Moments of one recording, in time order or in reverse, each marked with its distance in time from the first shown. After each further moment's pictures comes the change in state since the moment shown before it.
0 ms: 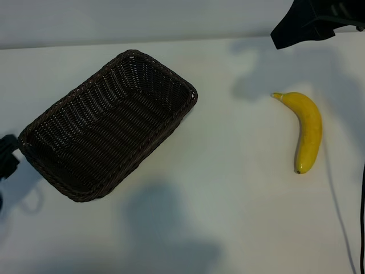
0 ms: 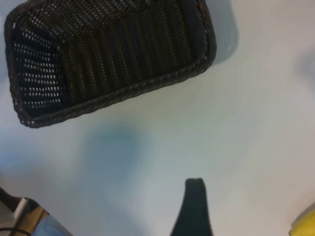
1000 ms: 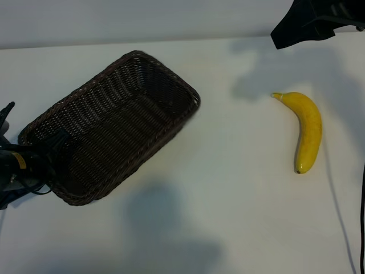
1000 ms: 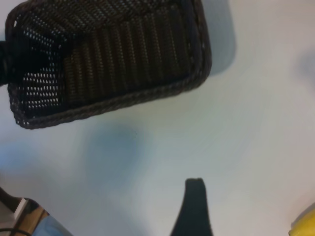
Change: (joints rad) left arm 0.000 0.505 0.000 -0.063 -0.442 -0.072; right arm 0.000 0.000 0.000 0.000 0.000 0.000
